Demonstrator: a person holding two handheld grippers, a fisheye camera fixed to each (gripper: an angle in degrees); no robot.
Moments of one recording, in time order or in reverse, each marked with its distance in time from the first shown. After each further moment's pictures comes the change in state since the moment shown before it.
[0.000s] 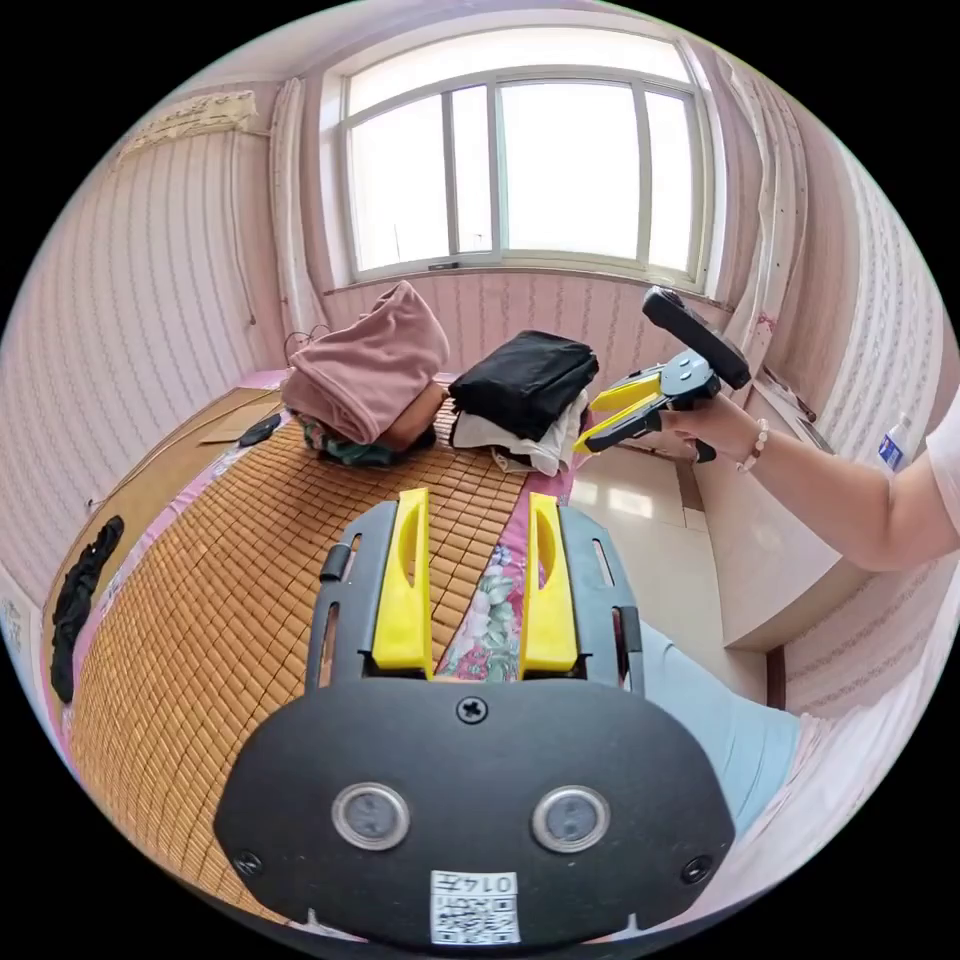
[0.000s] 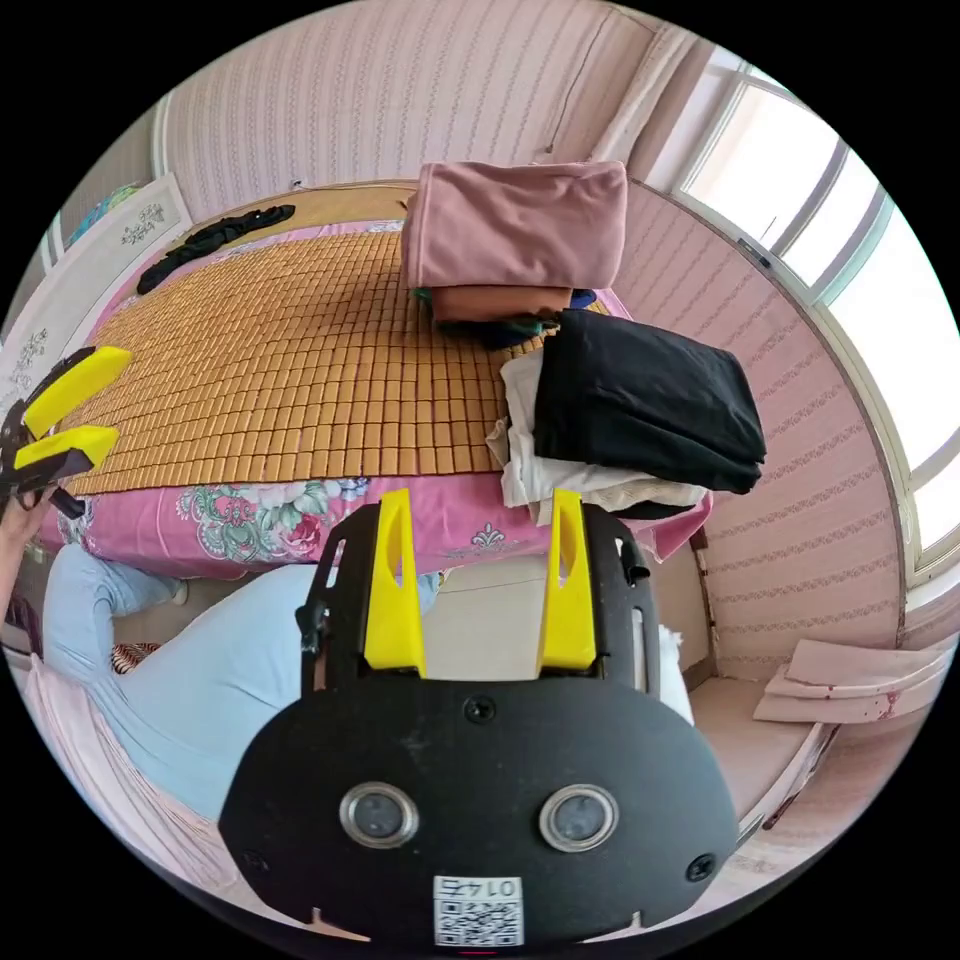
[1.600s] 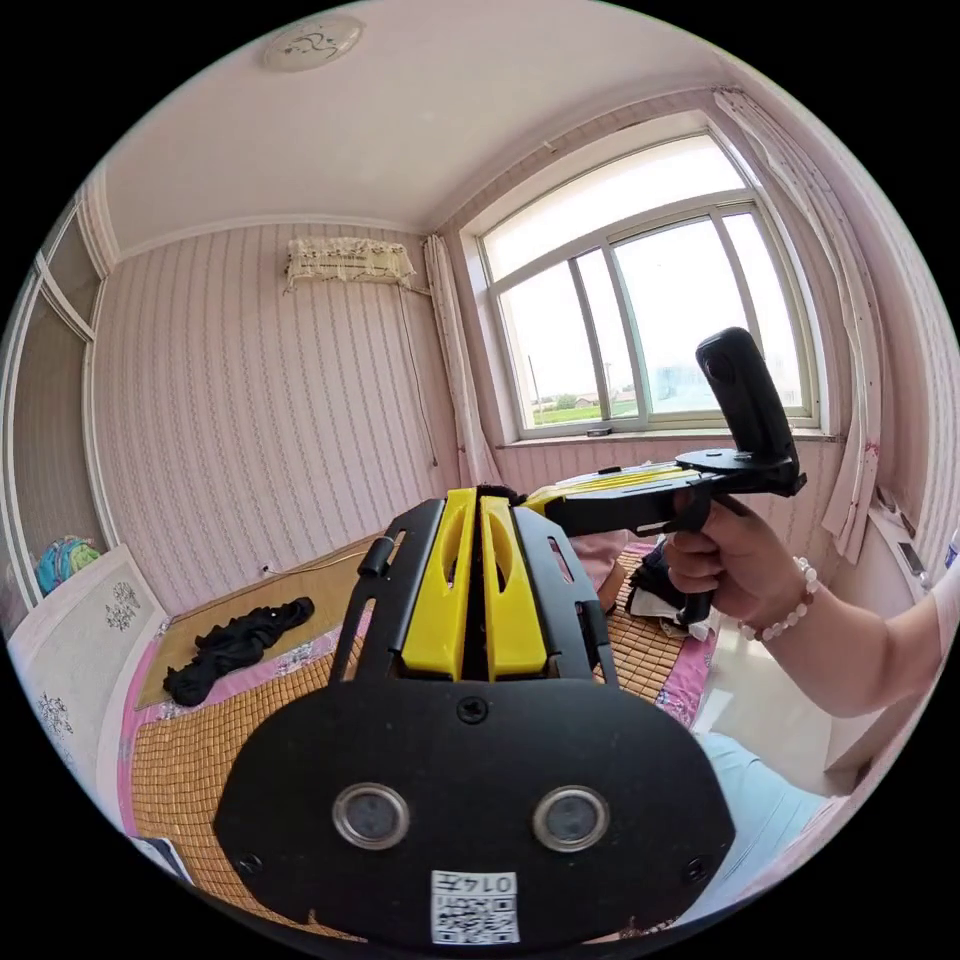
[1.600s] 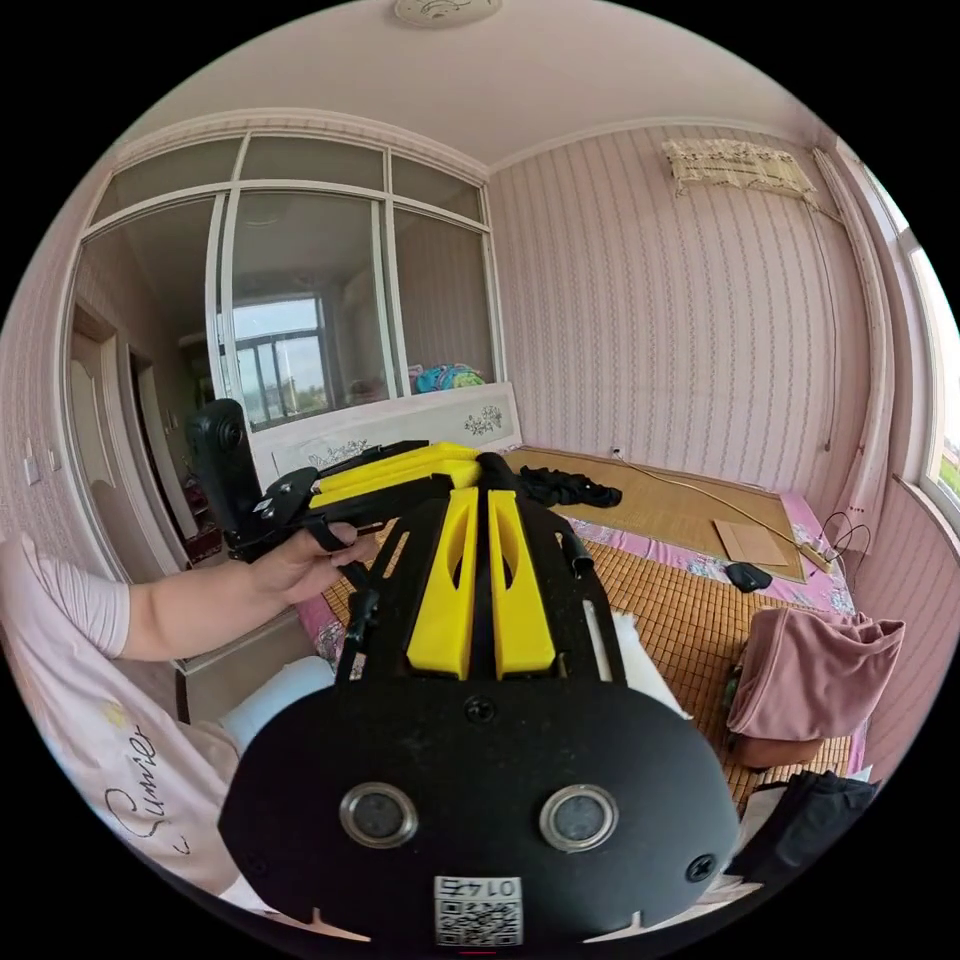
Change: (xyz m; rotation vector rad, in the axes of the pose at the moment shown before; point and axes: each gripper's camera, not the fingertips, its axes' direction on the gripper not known) left arm -0.123 -0.022 -0.250 0.412 -0.482 -0.092; right arm -0.095 -0.156 -0.170 0.710 -0.800 -0.468
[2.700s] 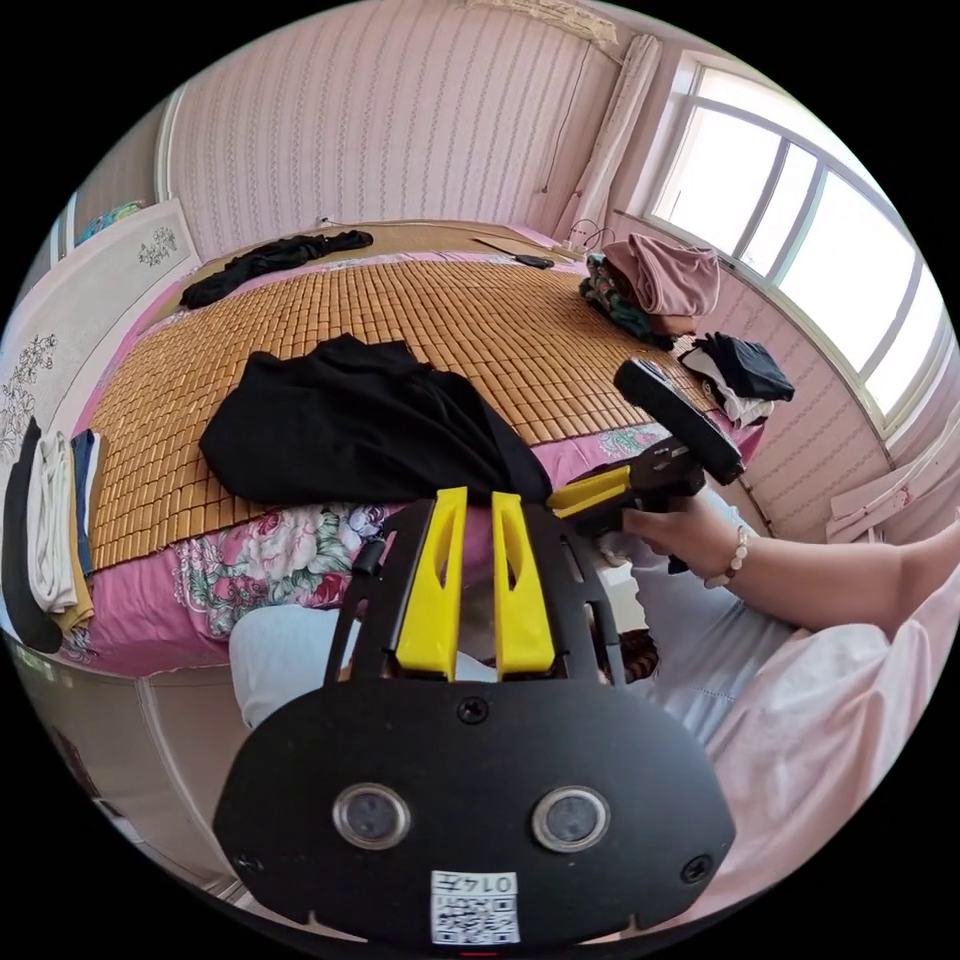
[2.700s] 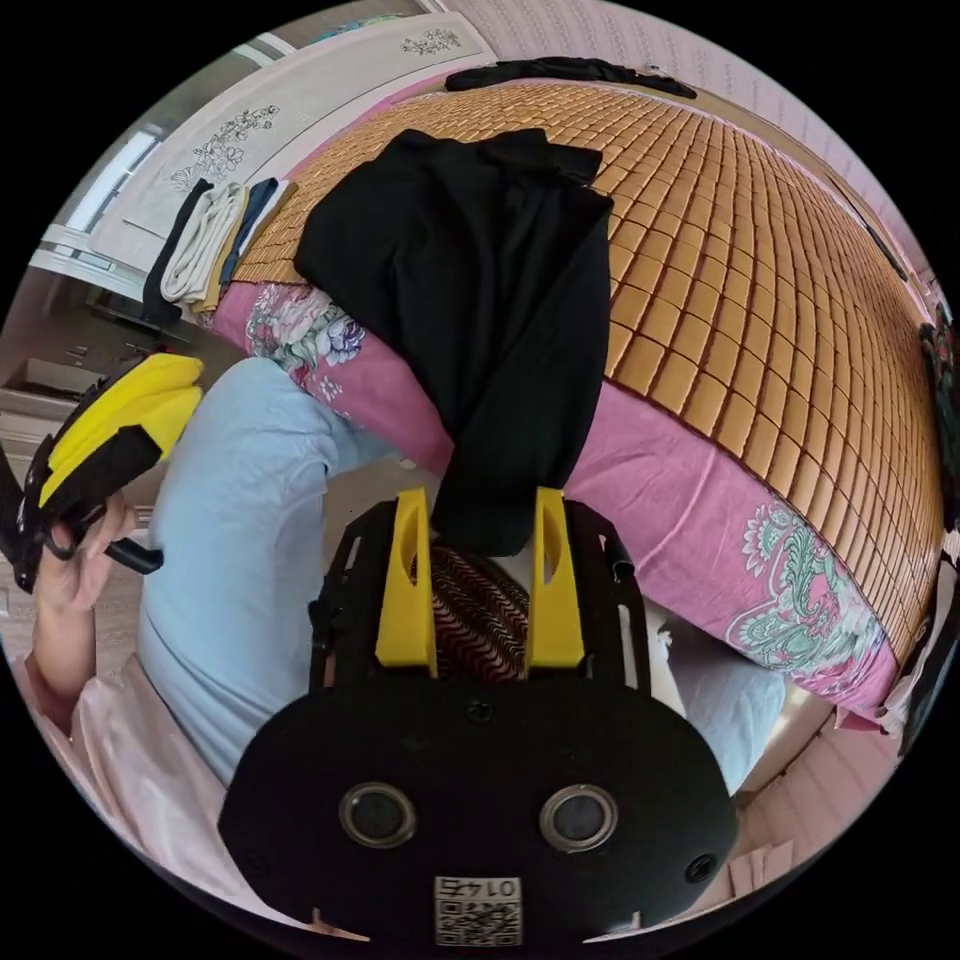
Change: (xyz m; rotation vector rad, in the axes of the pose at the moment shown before) left arm -0.084 0.283 -0.086 -0.751 -0.019 -0.470; right arm -0.008 0.253 0.381 -1.002 0.009 0.294
